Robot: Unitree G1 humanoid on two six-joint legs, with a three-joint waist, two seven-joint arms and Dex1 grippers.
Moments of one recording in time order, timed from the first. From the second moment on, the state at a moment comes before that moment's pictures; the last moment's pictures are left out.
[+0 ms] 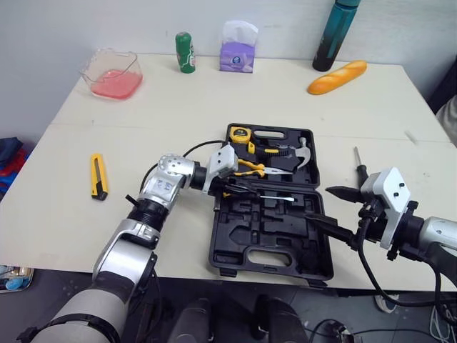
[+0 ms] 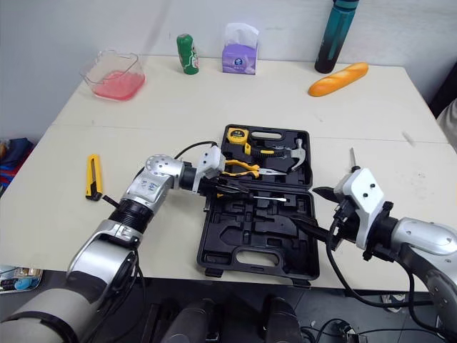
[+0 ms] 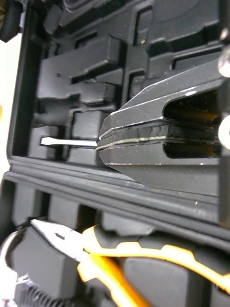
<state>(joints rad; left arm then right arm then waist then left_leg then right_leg) -0.93 0.28 -0.24 0.69 -0.10 0.08 -1.23 0.01 -0.88 -0.37 -0.66 0.74 0.82 0.69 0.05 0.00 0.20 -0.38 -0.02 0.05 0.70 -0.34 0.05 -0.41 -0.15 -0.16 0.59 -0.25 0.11</state>
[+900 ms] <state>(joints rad) -0.82 0.35 -0.21 0.51 -0.09 0.23 -1.17 0.10 -0.87 -0.45 -0.60 0.72 0.80 0.69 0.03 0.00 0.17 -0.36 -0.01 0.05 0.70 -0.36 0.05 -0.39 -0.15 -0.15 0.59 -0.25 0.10</state>
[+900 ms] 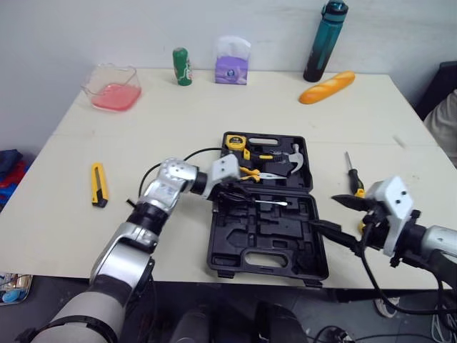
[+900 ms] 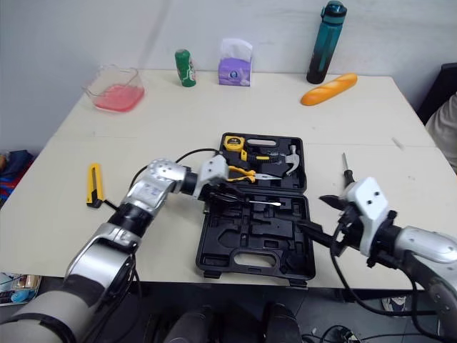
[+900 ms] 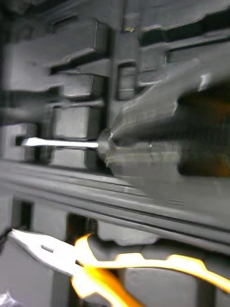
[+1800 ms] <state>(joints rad) 0.12 0.87 0.86 0.20 -0.41 0.57 -0.86 0.12 -1.10 -0.73 0.27 0.40 0.49 0.97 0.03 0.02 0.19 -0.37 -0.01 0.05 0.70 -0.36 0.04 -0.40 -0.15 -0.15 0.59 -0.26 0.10</state>
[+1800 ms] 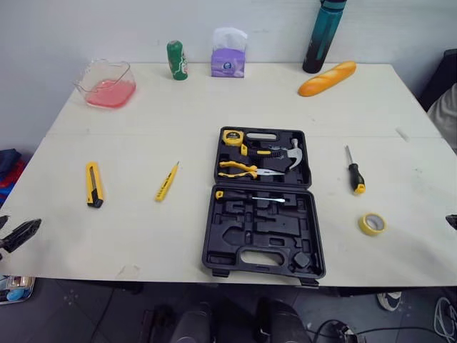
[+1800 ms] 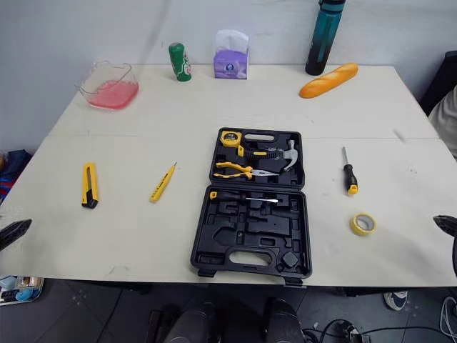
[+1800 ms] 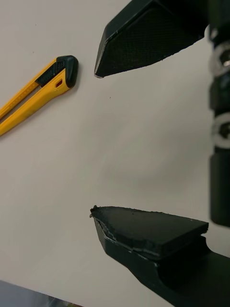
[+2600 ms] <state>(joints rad) -0.69 0.75 0.08 -0.30 -0.78 0.81 -1.01 -0.31 -0.59 -0.40 -0.11 0.40 0.82 0.28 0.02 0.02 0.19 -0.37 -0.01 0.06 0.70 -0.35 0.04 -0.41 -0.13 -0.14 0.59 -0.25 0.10</state>
